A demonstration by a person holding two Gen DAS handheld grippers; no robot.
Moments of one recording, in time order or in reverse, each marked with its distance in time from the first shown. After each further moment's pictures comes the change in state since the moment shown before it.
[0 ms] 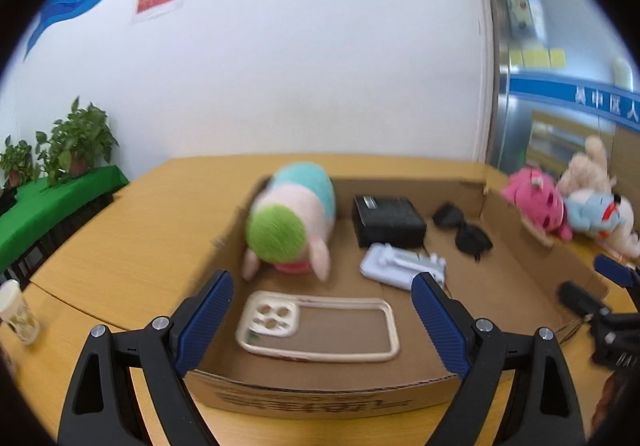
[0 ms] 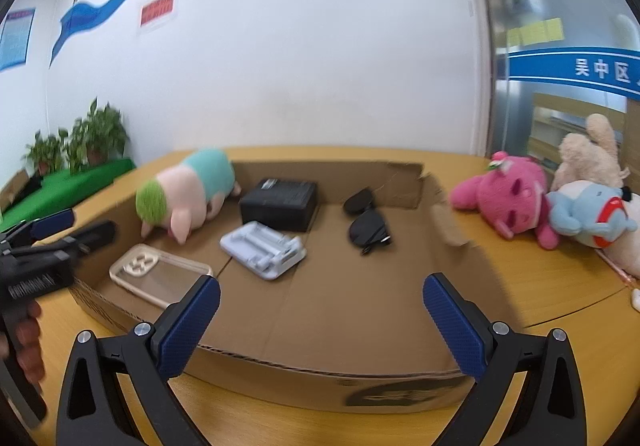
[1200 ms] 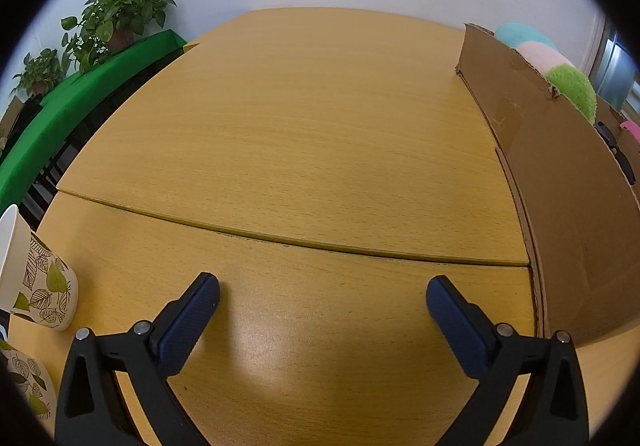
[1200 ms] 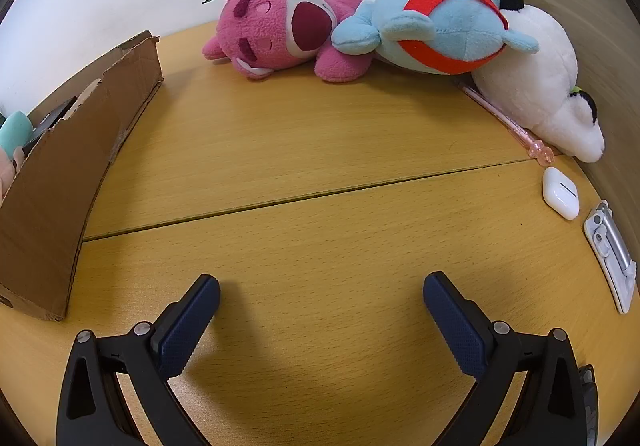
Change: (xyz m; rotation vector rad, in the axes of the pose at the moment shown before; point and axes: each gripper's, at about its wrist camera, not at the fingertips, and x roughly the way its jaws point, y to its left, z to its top) left arm 0.099 0.205 -0.075 -0.097 0.511 0.155; right arm 0.051 -0.277 -0.056 0.200 0.505 -0.280
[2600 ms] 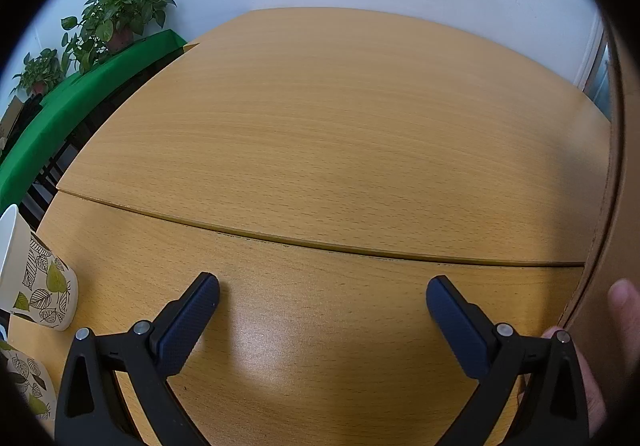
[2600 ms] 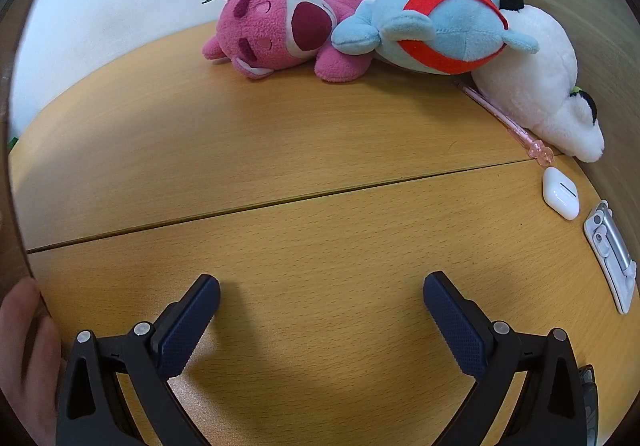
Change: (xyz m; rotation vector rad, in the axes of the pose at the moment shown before) left arm 0.003 0.000 0.000 -0.003 0.000 0.002; right arm -0.005 0.001 -0.001 -0.003 0.000 -0.001
